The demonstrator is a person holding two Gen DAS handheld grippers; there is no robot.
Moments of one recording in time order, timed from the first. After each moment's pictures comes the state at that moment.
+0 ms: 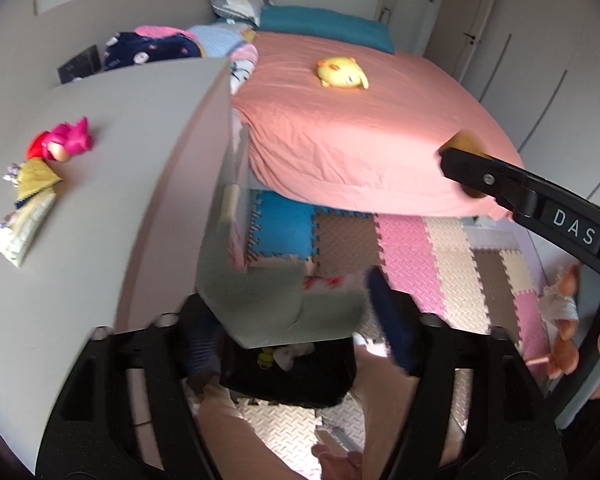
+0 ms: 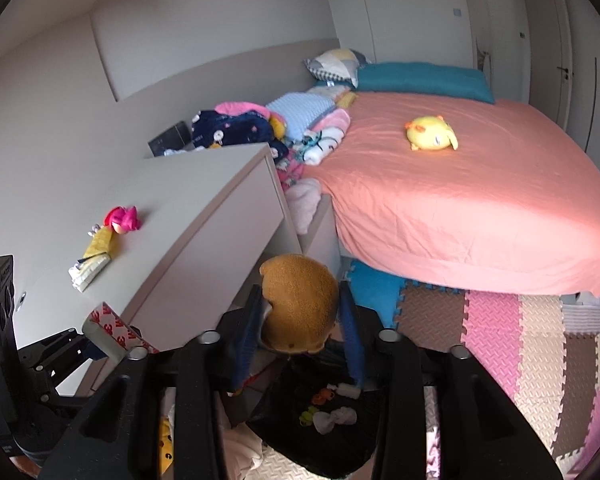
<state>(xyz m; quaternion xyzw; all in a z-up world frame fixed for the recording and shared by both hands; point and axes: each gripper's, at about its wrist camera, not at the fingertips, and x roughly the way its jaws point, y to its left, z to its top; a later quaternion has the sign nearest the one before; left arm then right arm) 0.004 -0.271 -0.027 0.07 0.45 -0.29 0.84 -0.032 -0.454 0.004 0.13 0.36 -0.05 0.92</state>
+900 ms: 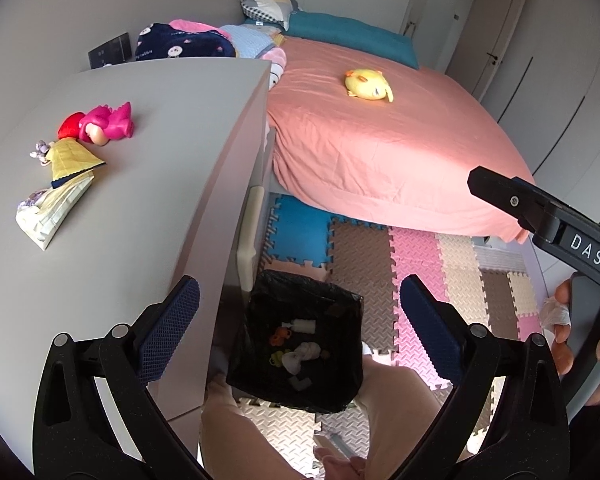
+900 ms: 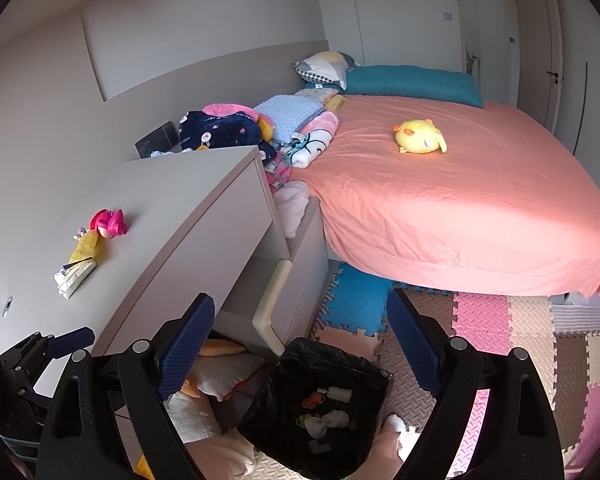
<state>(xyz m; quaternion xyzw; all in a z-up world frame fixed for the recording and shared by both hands) 0.013 -0.239 -0.022 0.04 0.44 -0.25 0.86 -0.024 -0.441 0.003 0.12 0.35 -0.06 0.93</state>
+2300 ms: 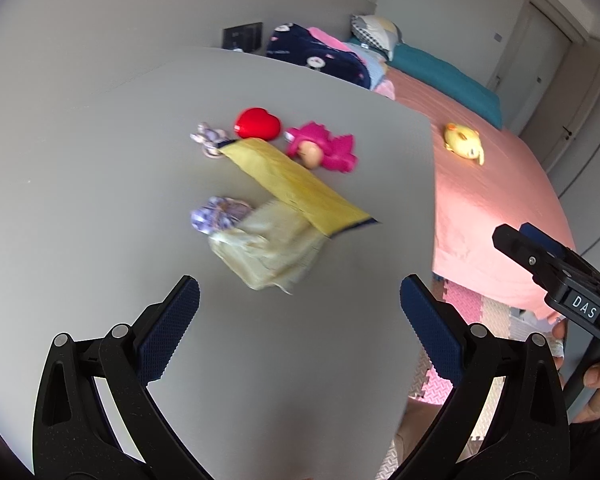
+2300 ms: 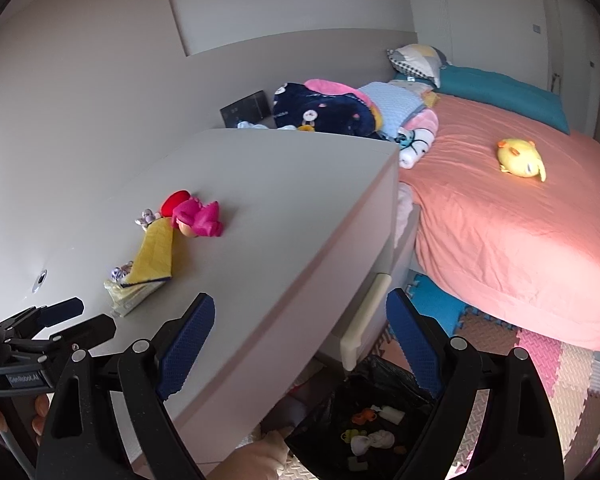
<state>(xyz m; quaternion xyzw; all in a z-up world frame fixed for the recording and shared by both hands) 0.086 -0.087 -0.006 -0.05 0.44 -0.11 0.89 0.086 -0.329 0.003 0.08 0.37 0.08 0.92</state>
